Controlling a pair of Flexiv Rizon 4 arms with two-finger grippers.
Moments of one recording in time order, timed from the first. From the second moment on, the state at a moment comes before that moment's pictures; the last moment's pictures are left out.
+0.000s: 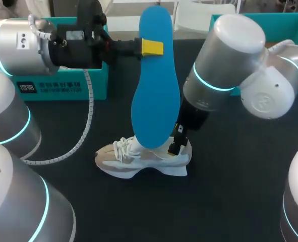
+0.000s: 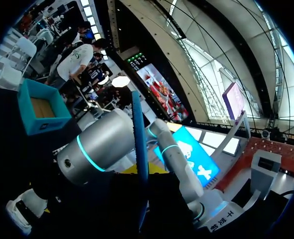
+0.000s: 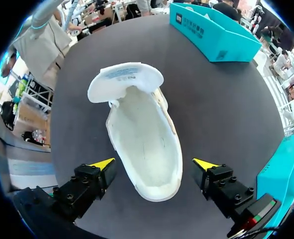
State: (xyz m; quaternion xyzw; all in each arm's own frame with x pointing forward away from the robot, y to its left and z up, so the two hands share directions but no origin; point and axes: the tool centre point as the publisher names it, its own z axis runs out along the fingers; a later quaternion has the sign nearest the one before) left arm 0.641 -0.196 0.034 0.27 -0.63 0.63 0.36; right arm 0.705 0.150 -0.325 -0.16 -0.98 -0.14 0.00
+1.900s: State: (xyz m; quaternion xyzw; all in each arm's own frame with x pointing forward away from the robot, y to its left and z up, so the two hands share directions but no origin) left arm 0.641 -0.196 0.034 0.27 -0.63 0.63 0.36; right arm 0.725 0.197 -0.388 -0.27 -0.95 -0.13 0.09
